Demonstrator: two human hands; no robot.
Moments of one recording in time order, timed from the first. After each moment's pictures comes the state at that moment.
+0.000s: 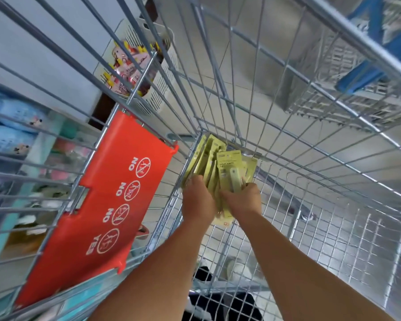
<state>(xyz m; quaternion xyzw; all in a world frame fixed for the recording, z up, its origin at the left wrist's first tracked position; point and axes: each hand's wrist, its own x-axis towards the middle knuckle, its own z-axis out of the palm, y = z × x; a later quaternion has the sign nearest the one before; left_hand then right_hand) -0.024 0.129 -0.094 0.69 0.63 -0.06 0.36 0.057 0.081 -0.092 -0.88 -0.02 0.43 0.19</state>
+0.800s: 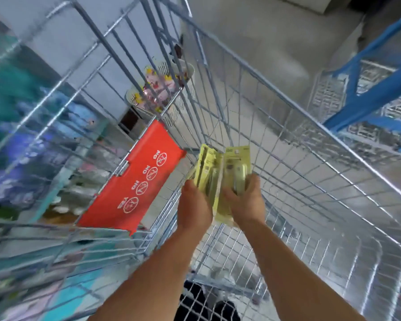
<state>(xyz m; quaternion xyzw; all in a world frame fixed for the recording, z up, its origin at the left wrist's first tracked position) -0.036 0.089 0.027 0.67 0.65 0.04 0.35 0.068 0.047 0.029 -0.86 -0.21 0.36 0.30</state>
